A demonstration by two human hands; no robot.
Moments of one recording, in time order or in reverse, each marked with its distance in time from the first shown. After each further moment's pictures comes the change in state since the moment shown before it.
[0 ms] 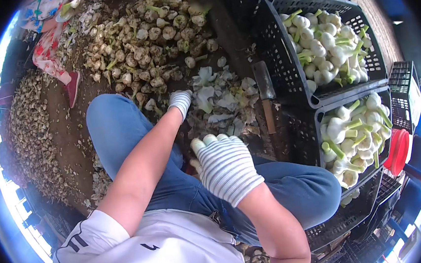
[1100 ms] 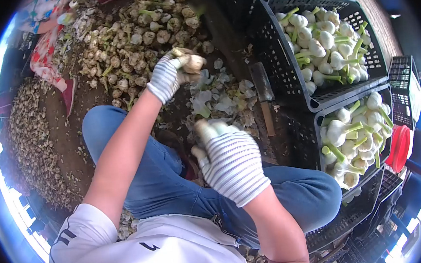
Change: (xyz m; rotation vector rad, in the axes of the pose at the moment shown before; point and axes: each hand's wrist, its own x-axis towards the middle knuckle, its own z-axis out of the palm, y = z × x) left_hand -0.030 0.084 -0.095 -1.098 -0.534 0.429; right_hand 0.014 0.015 -0.012 0.190 0.340 0.071
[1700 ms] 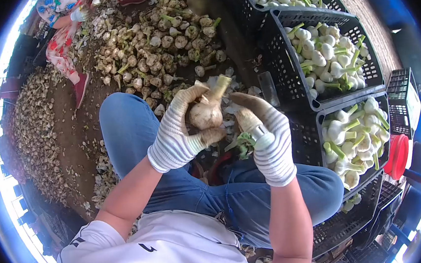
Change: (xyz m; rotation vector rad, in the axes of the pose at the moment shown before) left_hand -0.187 0.039 0.084 0.676 -0.033 0.708; right_hand -0.011 -0.010 -0.035 0.997 0.118 0.343
